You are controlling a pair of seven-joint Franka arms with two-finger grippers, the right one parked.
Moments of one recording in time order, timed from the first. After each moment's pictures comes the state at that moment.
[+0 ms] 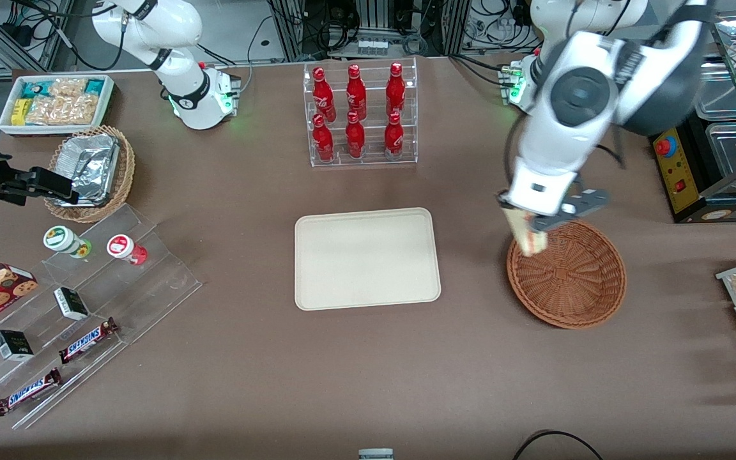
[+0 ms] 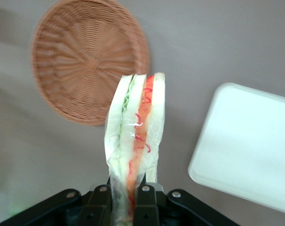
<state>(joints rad) -0.04 0.12 -0.51 -1.73 0.13 1.71 -0.87</state>
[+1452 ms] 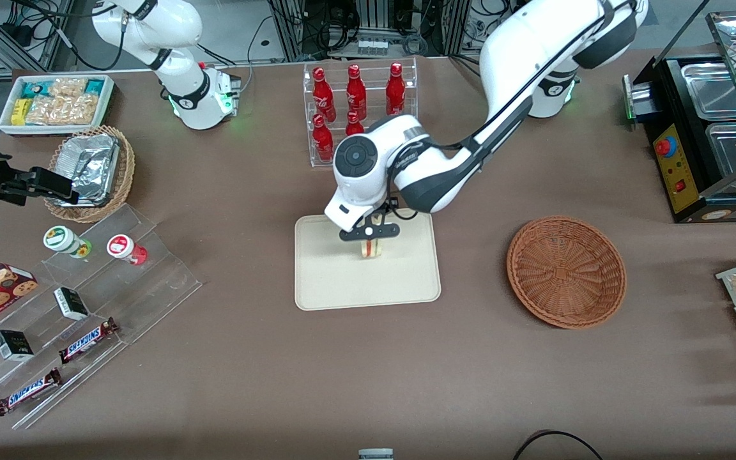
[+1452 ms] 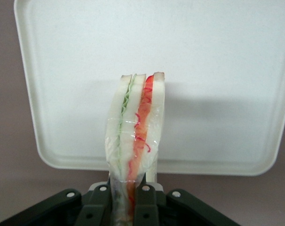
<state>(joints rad) -0.39 0.77 -0.62 -1.40 0.37 1.93 -1.12</state>
